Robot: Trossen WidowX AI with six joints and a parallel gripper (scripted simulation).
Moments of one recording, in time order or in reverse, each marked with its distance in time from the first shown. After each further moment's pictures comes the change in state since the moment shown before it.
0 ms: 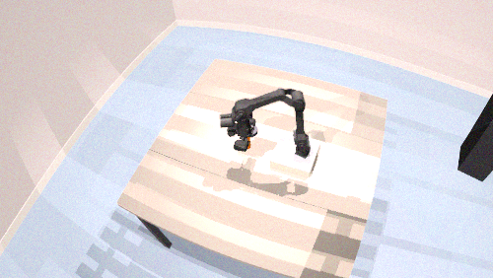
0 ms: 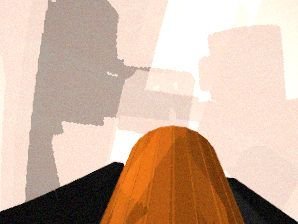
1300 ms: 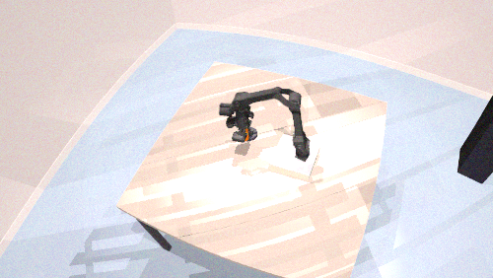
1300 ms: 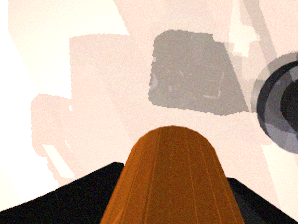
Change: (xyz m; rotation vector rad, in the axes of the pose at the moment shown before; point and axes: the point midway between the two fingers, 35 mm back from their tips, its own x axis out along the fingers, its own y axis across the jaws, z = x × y) arm 0.008 -0.075 0.029 0.019 -0.004 -0.002
